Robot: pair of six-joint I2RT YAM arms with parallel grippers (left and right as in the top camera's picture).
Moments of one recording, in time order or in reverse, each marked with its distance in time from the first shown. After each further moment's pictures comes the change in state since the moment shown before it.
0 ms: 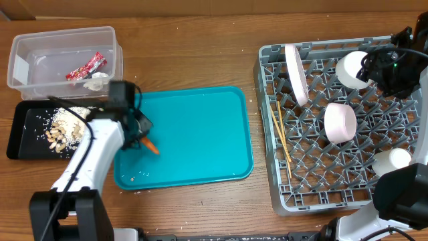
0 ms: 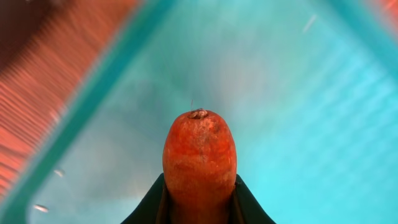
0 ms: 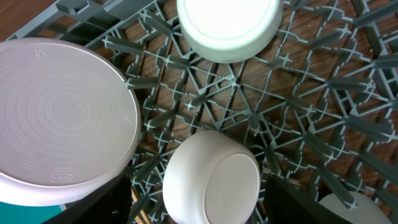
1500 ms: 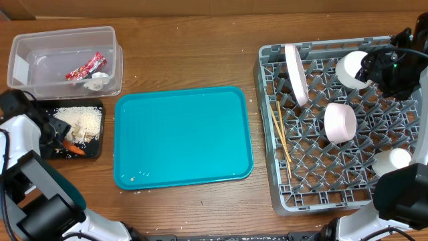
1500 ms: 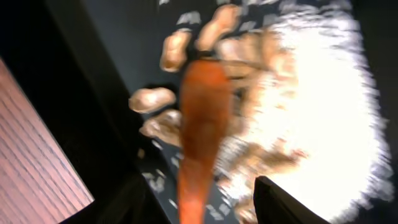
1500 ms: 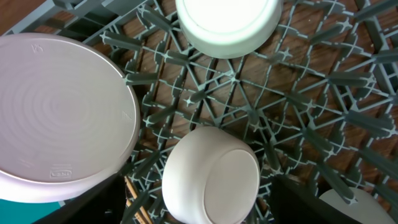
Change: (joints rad) left arm 0.634 0.272 0.246 0.017 0.026 0.238; right arm 0.000 0.000 0.000 -0.012 0.001 0.000
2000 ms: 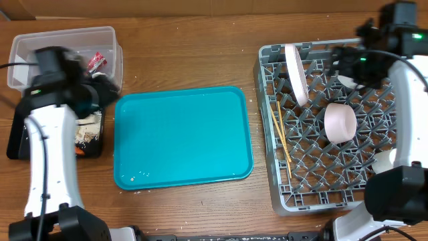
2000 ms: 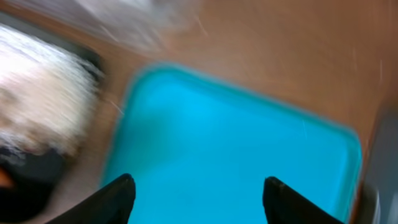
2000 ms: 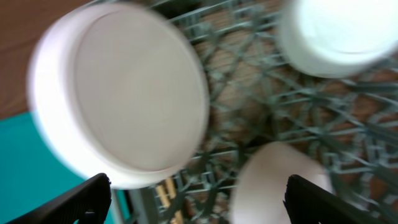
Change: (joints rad) left arm -0.413 -0.286 0.125 -0.214 0.281 0.252; right arm 0.209 0.000 0.000 0.056 -0.024 -0.001
